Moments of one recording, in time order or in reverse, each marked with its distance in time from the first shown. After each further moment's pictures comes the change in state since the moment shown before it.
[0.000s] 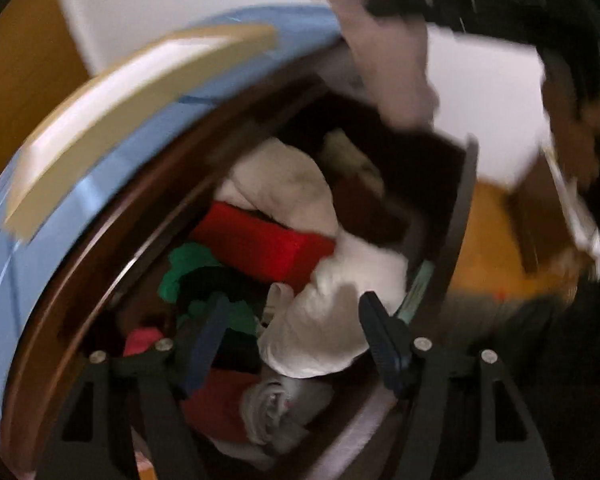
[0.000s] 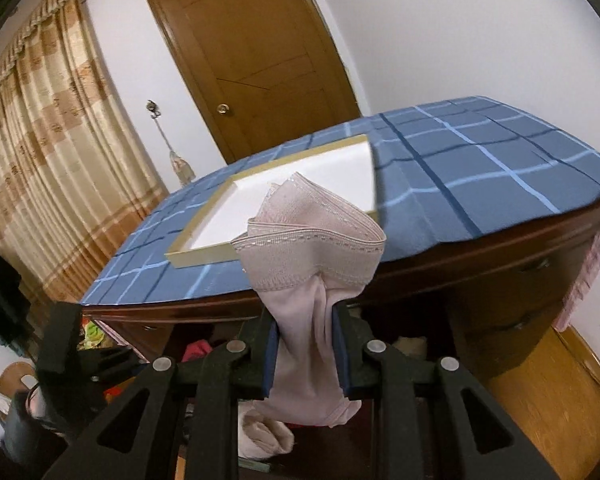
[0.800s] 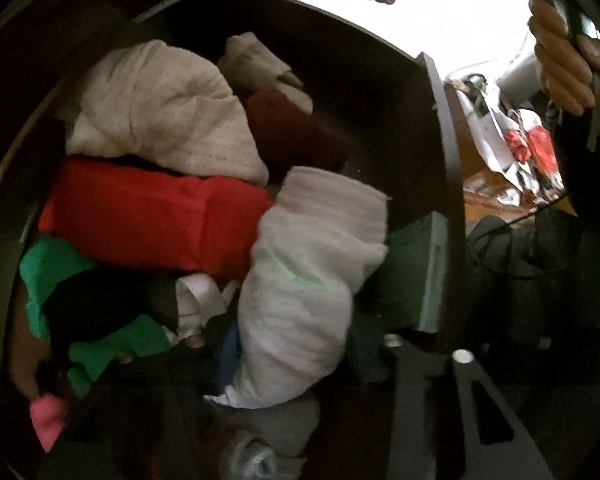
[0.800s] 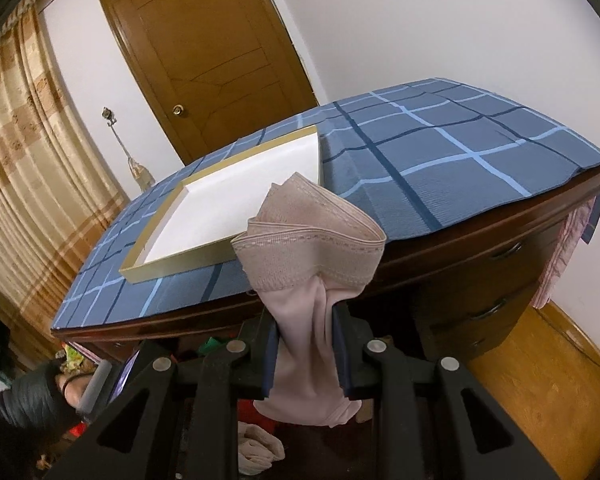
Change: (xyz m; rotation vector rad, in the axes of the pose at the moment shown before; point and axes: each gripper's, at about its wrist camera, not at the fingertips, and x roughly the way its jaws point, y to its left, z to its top) left arm 0.067 -0.002 0.007 0.093 0.241 -0.383; right arm 0.017 -0.022 0.009 0.094 0.023 -0.116
